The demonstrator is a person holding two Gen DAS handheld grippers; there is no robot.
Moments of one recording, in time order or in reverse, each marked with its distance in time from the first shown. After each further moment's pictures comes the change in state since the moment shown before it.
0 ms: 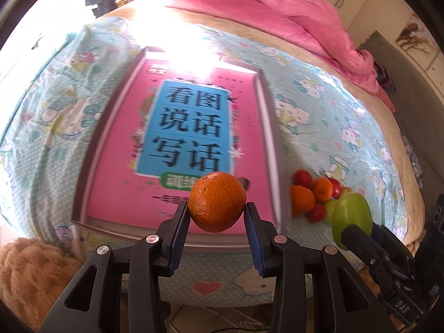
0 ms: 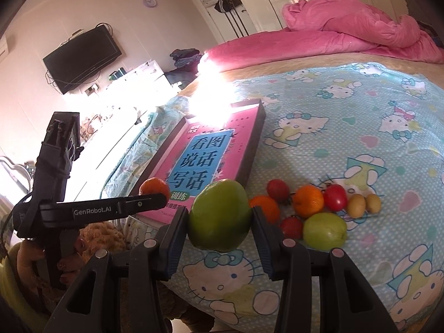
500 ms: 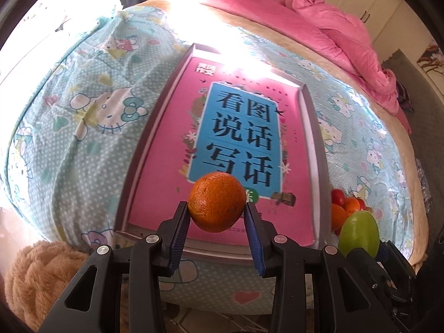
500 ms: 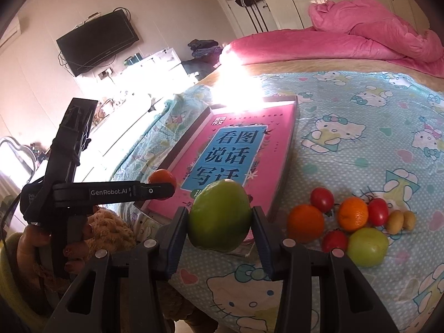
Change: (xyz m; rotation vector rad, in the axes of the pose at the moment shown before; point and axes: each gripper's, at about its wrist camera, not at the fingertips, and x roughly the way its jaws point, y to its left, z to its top) left arm 0.004 0.050 0.011 -0.105 0.003 0.060; right arm 0.035 0.039 0.003 -0.080 0.036 0.038
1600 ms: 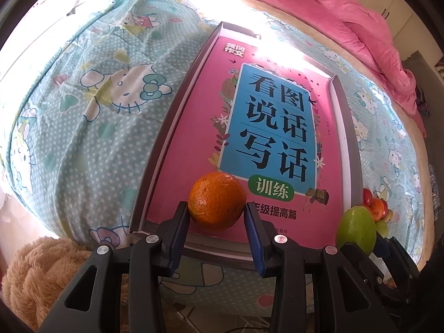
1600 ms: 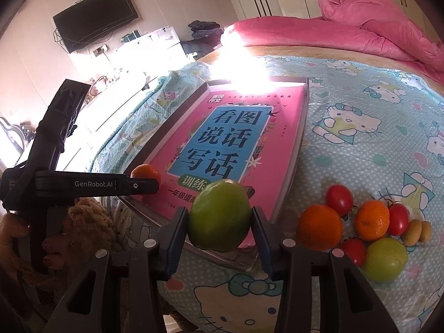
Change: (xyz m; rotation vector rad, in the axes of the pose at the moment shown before) left arm 0.027 0.022 0.002 -0.051 0.067 0.060; right arm 0.044 0.006 -0.001 -0.061 0.091 -0.053
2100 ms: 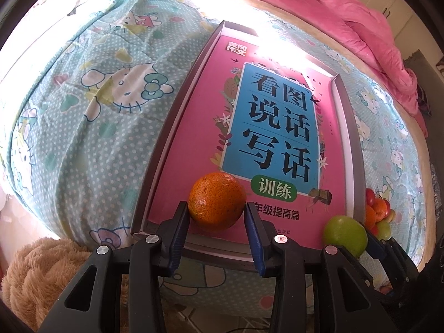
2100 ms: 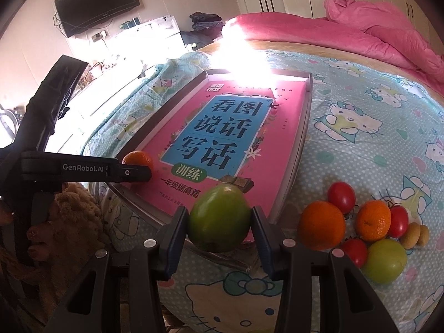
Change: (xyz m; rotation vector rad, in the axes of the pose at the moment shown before) left arm 0.004 0.000 0.001 0.007 0.001 0.010; right arm 0.011 0.008 -0.004 -0.057 0.038 -0.057
